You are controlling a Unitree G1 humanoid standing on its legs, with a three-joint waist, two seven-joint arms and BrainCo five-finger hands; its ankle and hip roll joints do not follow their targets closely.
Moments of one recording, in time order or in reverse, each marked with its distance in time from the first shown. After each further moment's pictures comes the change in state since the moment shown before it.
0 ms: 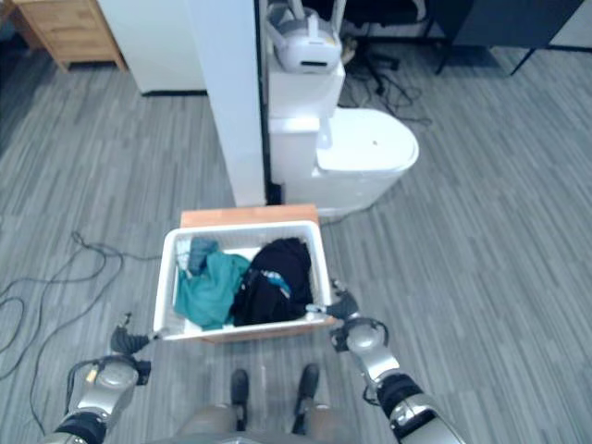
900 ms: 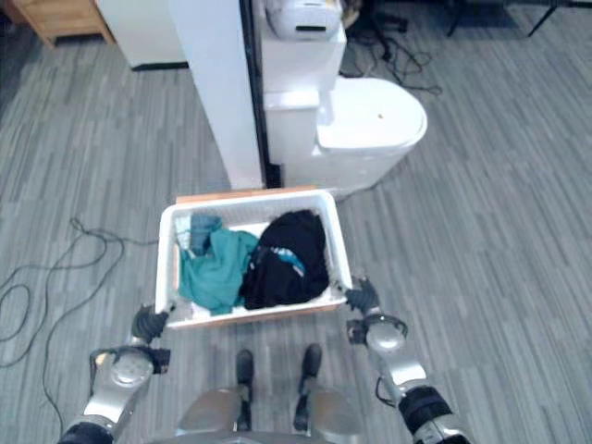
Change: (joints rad) left arm 0.174 -0.017 -0.023 -0.504 -0.006 0.029 -0.057; right arm 0.190 -0.127 -0.111 -0.417 0.105 0.005 0.021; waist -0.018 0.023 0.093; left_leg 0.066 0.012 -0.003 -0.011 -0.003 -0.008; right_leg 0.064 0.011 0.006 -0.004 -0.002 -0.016
